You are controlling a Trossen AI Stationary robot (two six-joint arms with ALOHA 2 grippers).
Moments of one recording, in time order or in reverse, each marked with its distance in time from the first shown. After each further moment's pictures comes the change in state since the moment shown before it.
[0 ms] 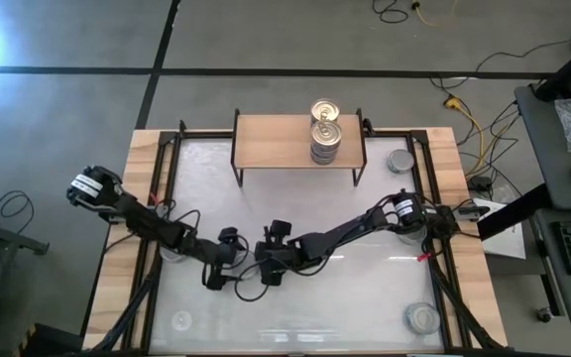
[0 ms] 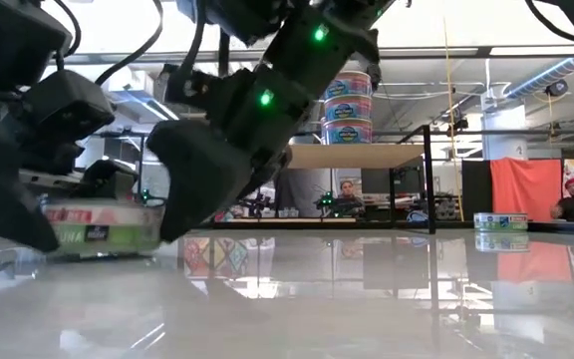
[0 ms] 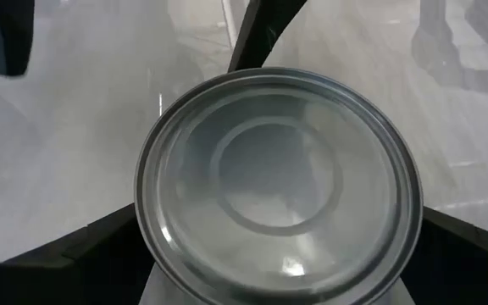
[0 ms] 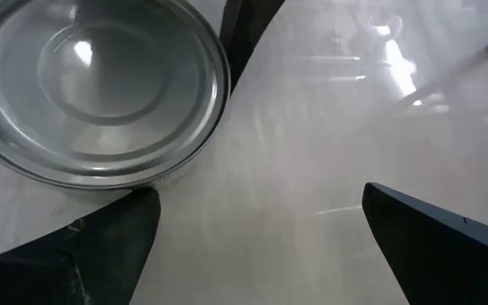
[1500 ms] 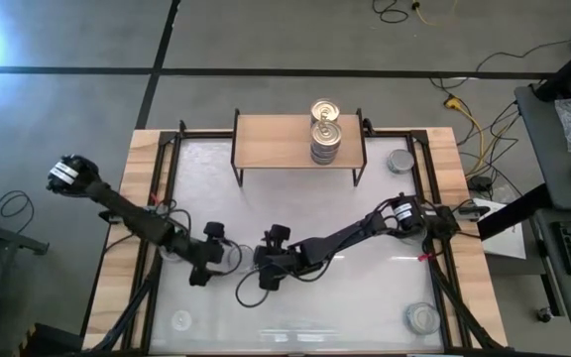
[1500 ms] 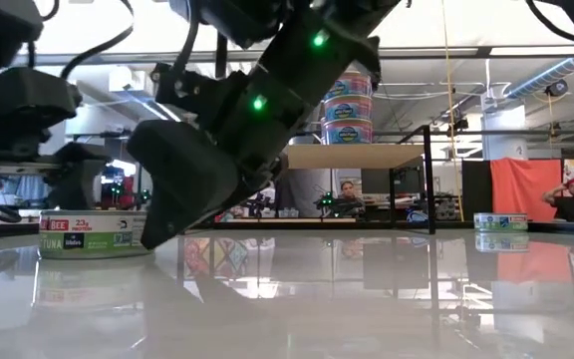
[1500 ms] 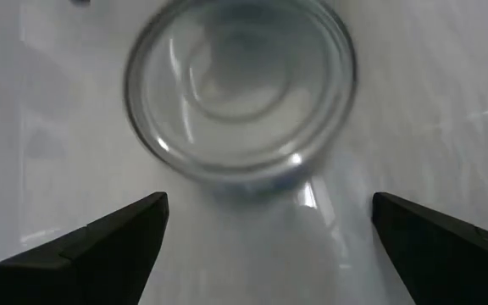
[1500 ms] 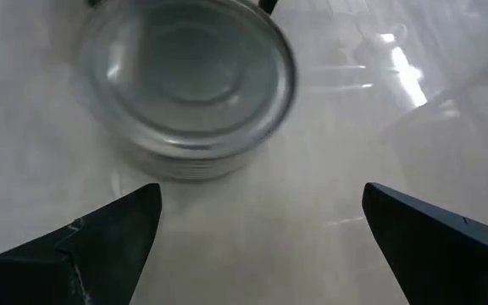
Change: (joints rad) left arm -0.063 -0.297 0.035 -0.609 -0.070 0.072; right arm 0.045 0.025 0.003 0.042 -0.007 0.045
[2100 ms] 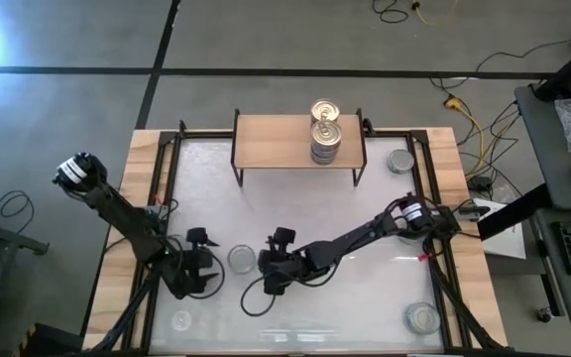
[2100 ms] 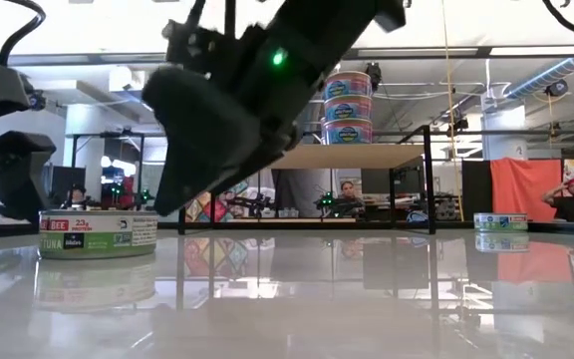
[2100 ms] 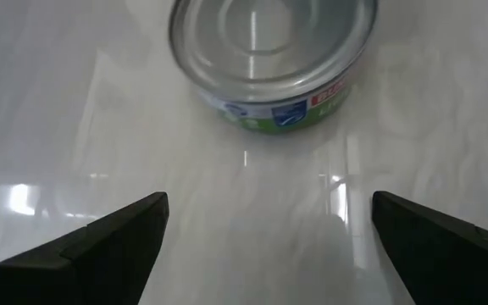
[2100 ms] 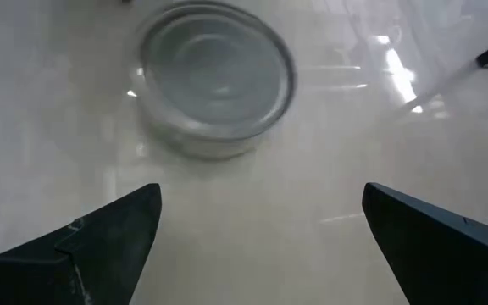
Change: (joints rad) left arm -0.336 0.078 0.077 -0.263 -0.360 -0.561; right arm 0.041 -0.064 0.000 -0.104 0.034 0.026
